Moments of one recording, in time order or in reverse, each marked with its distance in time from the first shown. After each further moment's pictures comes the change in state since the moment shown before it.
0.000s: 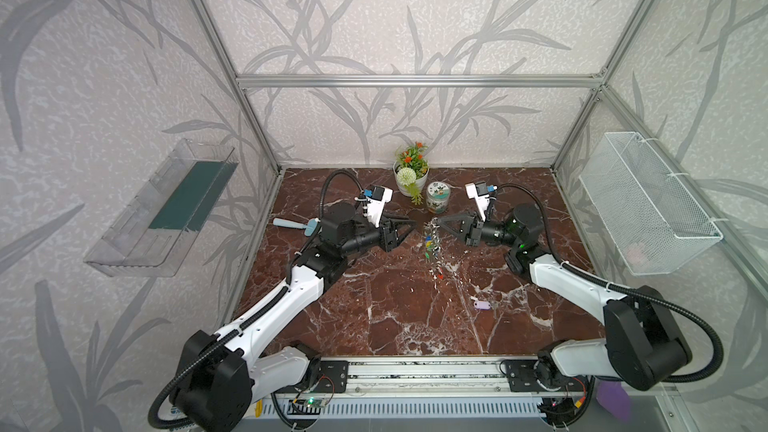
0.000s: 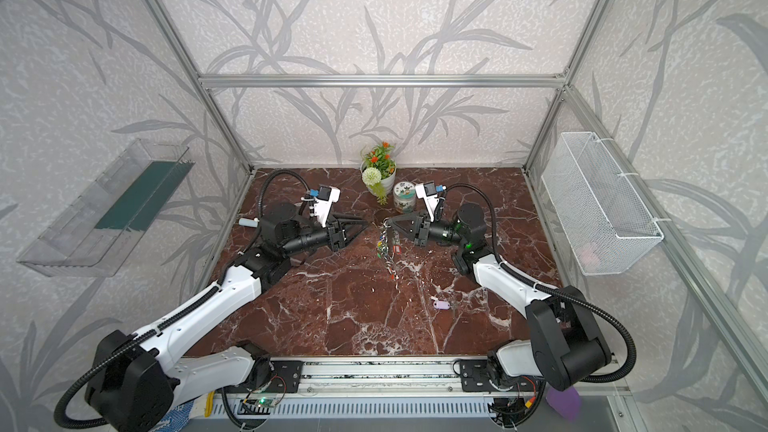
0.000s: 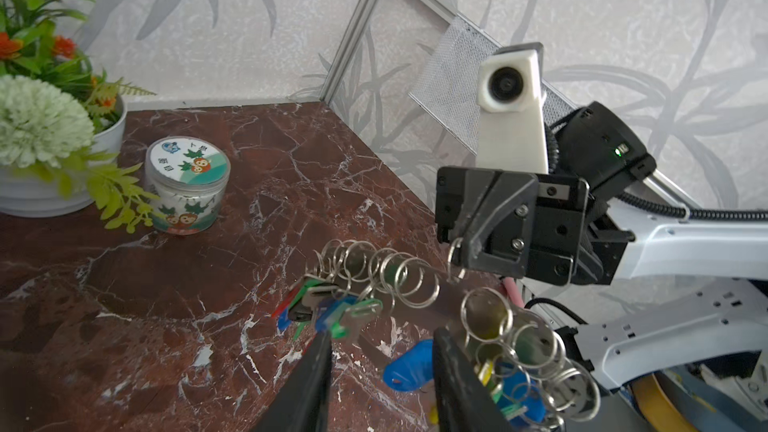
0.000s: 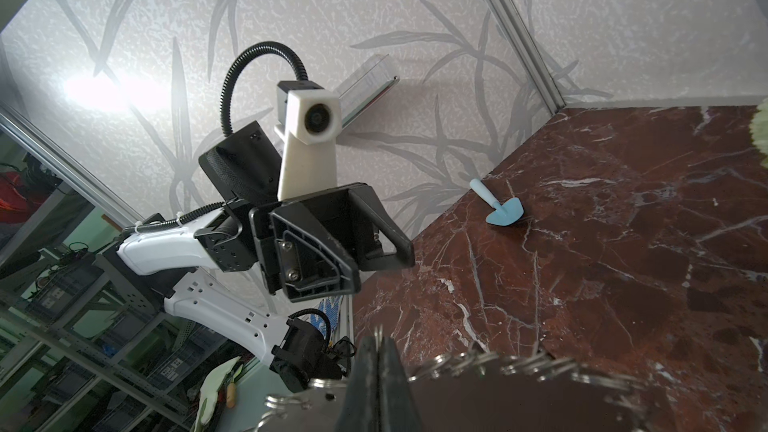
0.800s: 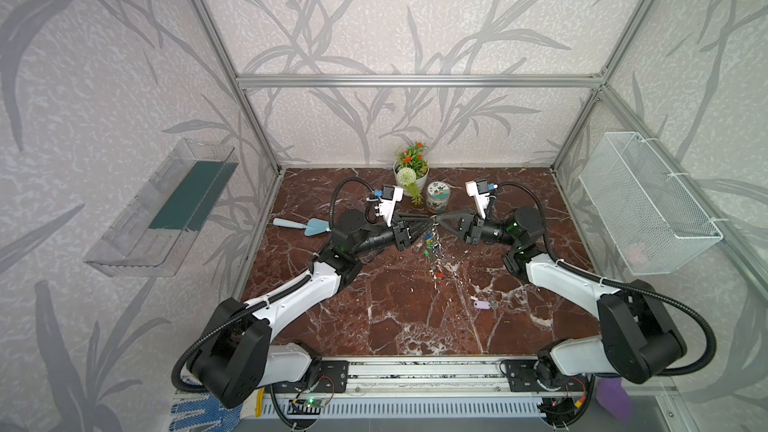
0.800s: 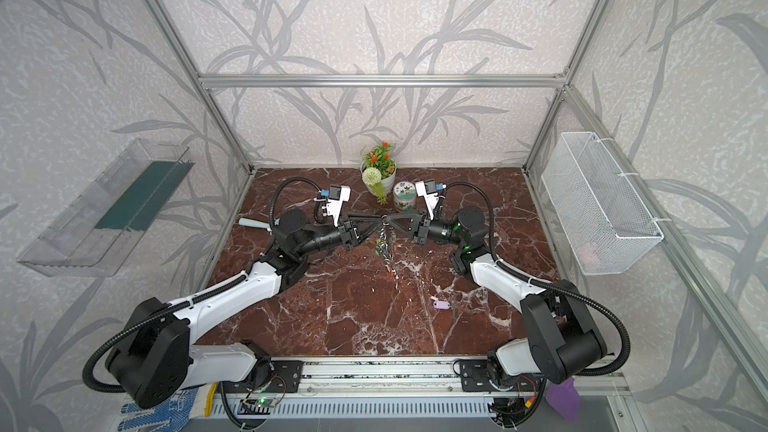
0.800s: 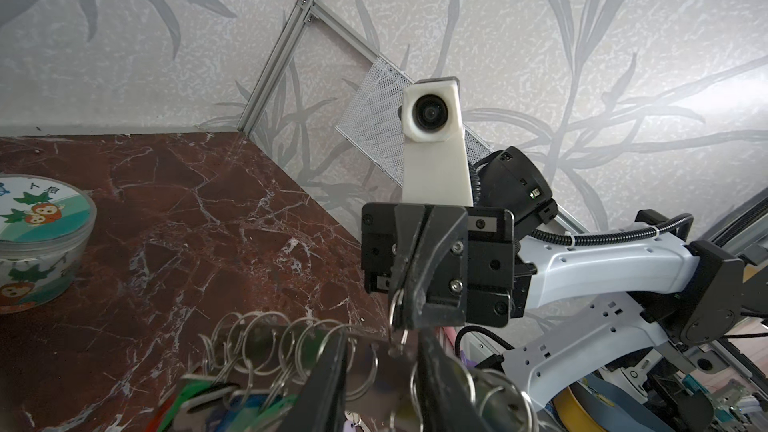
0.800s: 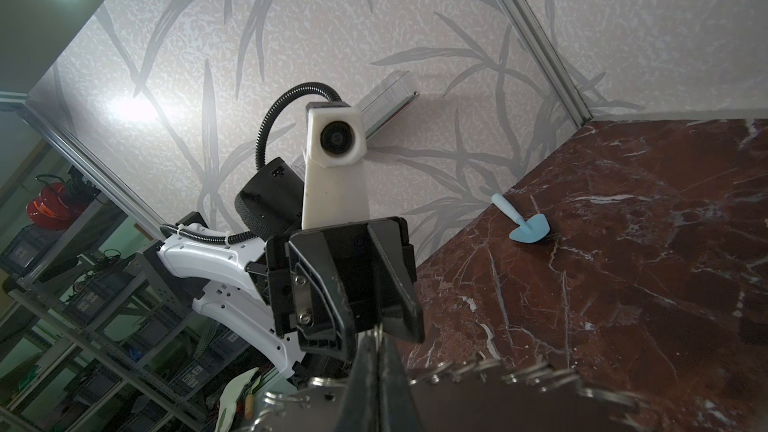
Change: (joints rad) left arm -0.087 0.136 -0.056 0.451 0.081 -0.210; right arm 0.012 0.027 -0.003 0.135 0.001 0.105
